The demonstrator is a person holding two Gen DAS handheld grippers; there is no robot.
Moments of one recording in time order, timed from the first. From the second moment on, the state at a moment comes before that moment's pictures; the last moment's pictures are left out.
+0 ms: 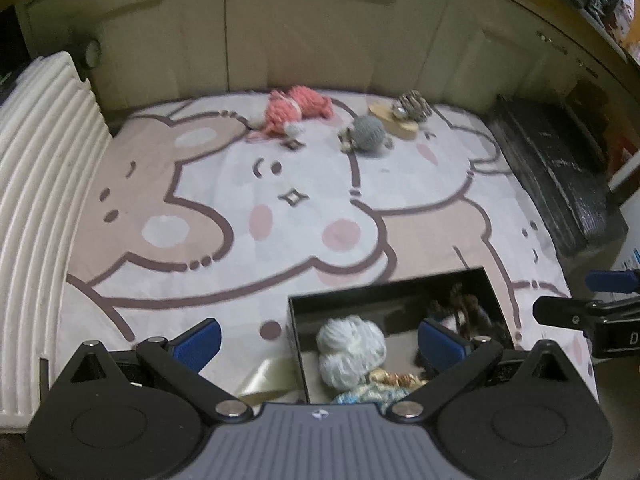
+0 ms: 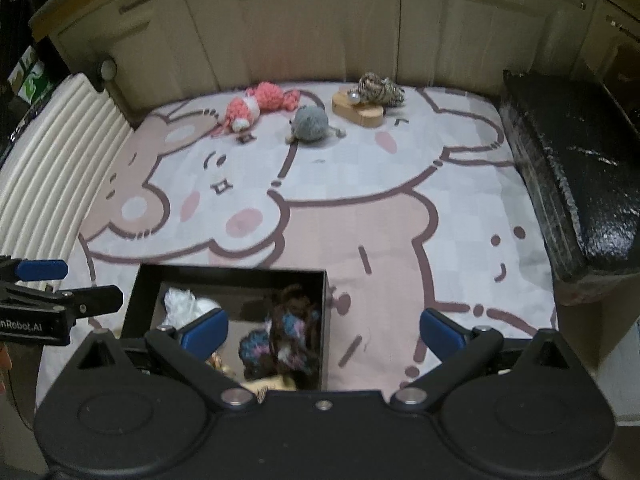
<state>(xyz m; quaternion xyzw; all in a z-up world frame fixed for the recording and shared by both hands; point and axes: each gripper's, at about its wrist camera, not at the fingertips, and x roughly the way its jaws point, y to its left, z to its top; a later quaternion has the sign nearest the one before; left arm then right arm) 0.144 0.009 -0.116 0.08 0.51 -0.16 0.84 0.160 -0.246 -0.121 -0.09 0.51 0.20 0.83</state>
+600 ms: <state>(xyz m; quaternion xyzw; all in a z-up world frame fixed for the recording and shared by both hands) 0.170 0.012 -0.108 0.06 0.45 -0.13 0.88 0.187 -0.238 -0.114 -0.04 0.42 0.20 0.88</state>
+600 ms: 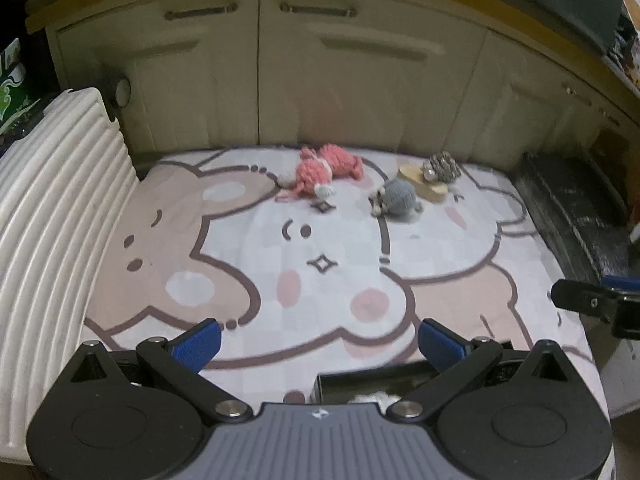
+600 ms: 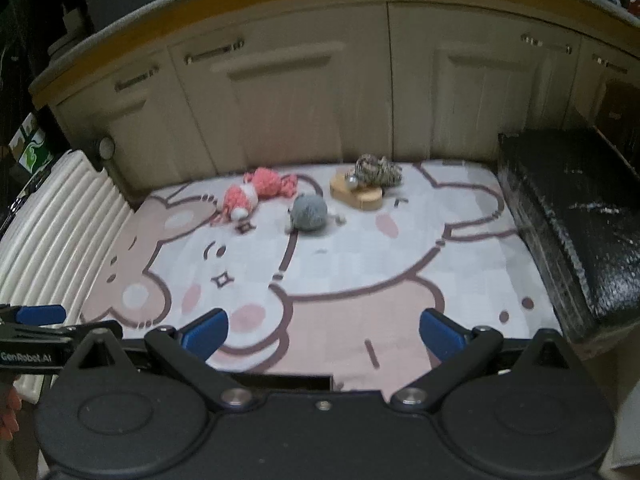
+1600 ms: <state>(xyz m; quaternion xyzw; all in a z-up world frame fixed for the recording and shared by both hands) 0.244 -0.001 -0.144 0.04 0.32 -0.15 0.93 0.270 -0.226 -0.171 -0.01 0.30 0.19 0.93</state>
